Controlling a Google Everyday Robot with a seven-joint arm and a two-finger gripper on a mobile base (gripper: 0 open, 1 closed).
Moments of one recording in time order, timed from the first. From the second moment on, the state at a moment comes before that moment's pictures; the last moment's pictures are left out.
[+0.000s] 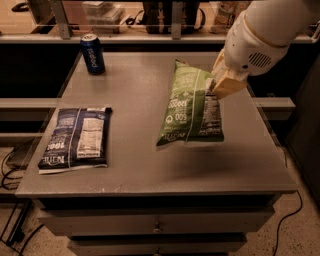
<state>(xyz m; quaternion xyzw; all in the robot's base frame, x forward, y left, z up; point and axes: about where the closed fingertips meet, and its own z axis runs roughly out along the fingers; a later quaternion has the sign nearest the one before) 0.509 -0.113 0.967 -0.67 0.71 0.00 0.21</state>
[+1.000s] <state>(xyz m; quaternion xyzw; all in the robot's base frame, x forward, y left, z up) 0.602 -0.095 0.942 -0.58 0.77 0.07 0.26</state>
